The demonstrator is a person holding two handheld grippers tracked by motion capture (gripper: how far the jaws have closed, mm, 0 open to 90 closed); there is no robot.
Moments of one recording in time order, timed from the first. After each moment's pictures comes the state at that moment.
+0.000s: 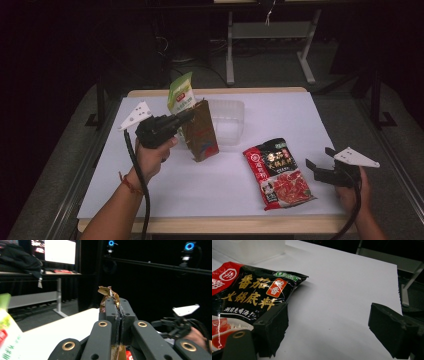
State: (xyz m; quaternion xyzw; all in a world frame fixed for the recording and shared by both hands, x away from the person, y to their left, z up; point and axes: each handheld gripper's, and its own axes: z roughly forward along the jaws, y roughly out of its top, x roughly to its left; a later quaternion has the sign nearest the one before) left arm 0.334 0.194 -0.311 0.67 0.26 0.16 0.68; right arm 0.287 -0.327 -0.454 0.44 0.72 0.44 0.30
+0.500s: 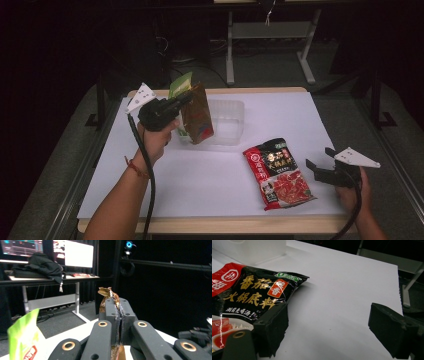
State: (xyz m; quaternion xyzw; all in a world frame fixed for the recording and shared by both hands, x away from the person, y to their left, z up) left arm 0.369 0.188 -0.295 0.65 0.30 0.22 0.66; right arm 0.287 -0.328 -0.454 0.44 0.72 0.44 0.30
